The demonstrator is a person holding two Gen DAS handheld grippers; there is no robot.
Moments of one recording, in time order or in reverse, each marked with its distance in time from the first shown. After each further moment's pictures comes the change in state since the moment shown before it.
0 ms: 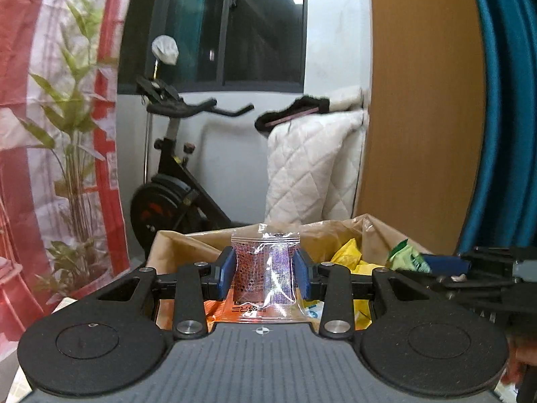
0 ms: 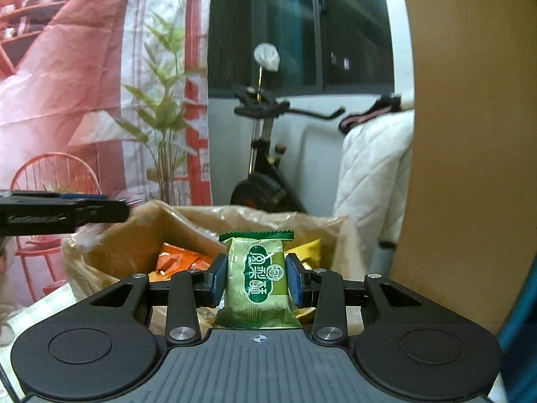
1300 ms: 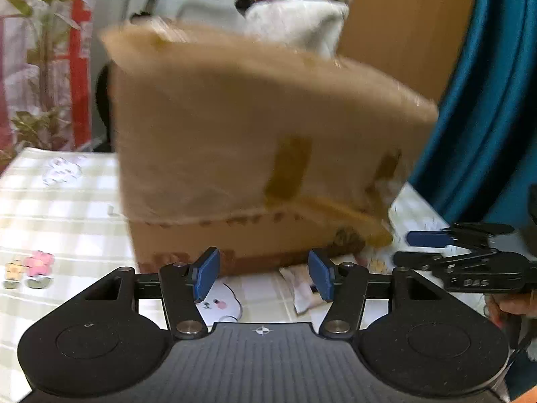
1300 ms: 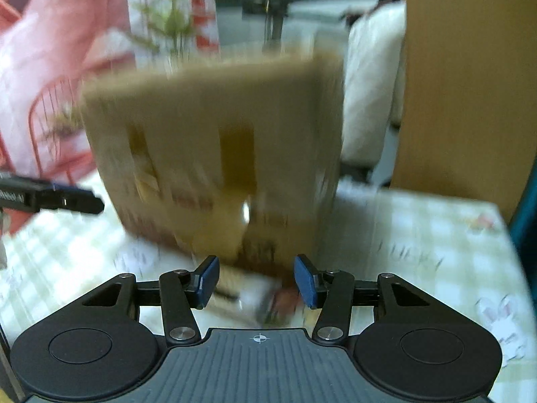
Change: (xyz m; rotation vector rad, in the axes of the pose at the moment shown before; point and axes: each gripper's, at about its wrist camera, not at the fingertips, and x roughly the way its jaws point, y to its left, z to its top) left arm -0.022 0.013 -0.138 -0.114 0.362 -0.181; right arm -0.029 -0.027 -0.142 0.021 0.356 0.099
